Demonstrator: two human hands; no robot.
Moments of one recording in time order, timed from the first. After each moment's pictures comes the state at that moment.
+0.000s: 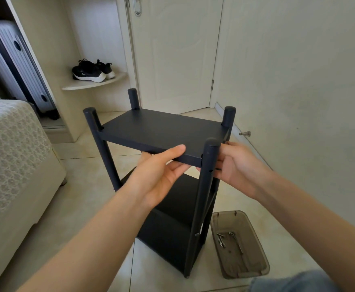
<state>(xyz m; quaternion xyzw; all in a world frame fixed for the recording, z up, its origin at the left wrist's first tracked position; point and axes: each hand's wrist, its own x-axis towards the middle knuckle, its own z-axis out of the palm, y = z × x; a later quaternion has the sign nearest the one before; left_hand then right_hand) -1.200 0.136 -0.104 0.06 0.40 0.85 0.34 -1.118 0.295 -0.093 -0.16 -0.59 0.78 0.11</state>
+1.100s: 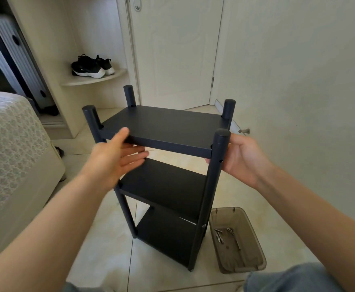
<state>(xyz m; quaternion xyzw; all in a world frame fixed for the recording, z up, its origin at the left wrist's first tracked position) -1.246 0.086 -0.101 -0.03 0.64 0.75 0.18 -1.119 0.319 -0.103 -0.14 -0.55 0.82 0.11</state>
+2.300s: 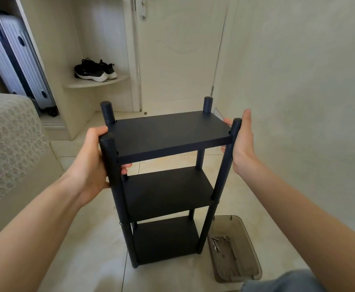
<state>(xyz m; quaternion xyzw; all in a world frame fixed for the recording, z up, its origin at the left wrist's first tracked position) -1.238 0.044 -0.090 0.04 0.67 0.70 0.24 -1.166 0.330 -0.086 -0.30 -0.59 0.69 0.28</state>
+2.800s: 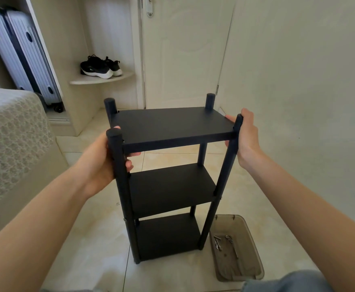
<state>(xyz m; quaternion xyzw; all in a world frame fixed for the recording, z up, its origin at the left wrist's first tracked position) -1.238 0.048 -0.092 0.04 0.60 0.76 0.24 -1.180 0.343 -0.089 -0.28 -0.63 0.67 0.28</state>
